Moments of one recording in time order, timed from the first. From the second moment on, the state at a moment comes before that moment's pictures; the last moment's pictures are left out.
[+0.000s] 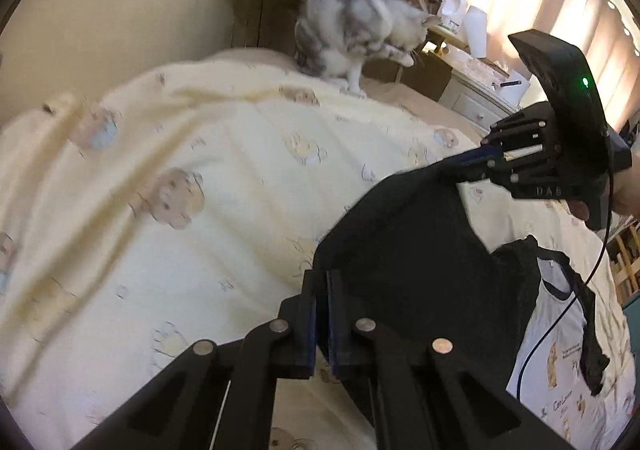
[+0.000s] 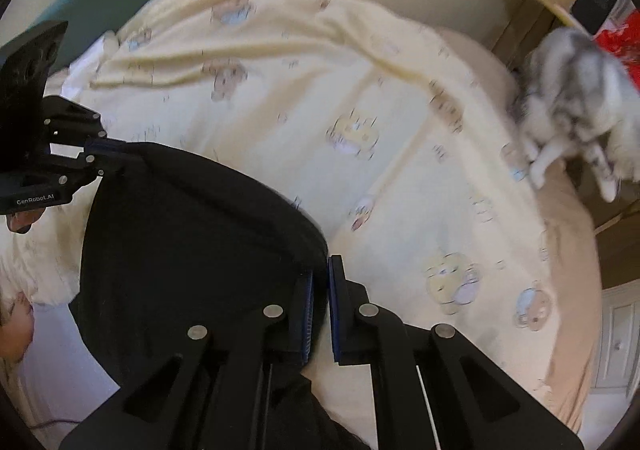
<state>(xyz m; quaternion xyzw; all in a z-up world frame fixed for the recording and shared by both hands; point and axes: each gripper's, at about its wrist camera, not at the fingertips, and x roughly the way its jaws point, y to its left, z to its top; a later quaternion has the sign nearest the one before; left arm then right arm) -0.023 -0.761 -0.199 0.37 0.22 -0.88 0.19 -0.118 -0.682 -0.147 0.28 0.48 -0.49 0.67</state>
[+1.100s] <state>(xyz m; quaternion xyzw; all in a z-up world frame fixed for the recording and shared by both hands) -0.025 -0.487 -0.214 0.39 -0.13 -0.91 -0.05 -0.039 -0.620 -0.173 0.33 0.57 -0.38 0.64</state>
